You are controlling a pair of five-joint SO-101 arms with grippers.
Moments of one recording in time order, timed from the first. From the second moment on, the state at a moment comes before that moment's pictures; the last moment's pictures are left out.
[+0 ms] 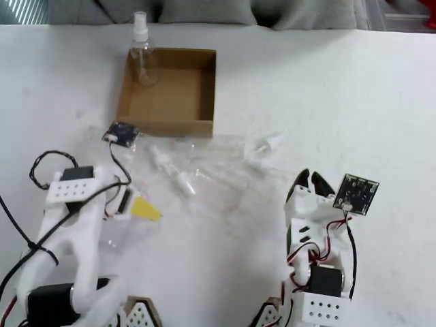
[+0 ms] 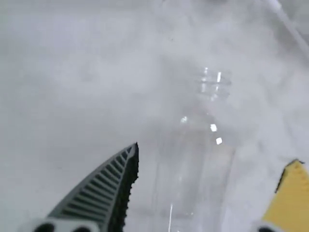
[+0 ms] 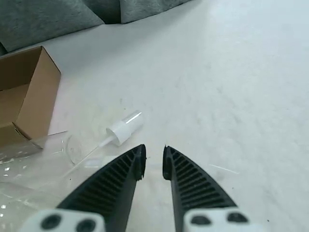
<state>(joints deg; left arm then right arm) -12.2 -21.0 53.7 58.1 -21.8 4.8 -102.5 96.4 40.2 -10.6</state>
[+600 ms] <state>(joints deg) -6.2 -21.0 49.2 61.9 -26.1 4.8 -102.5 96.4 40.2 -10.6</state>
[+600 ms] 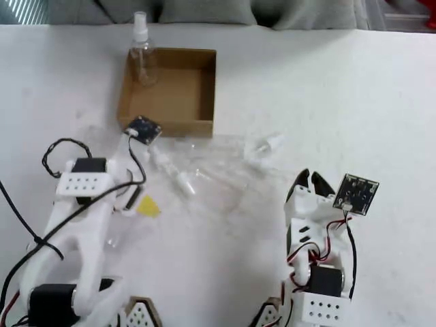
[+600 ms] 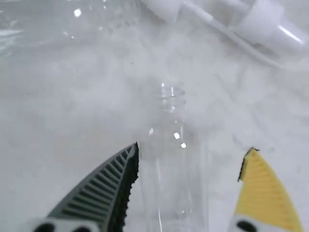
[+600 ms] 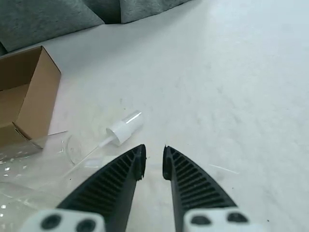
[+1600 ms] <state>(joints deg) -6.2 -21.0 55.8 50.7 -29.3 4.8 -102.5 96.4 40.2 -10.6</state>
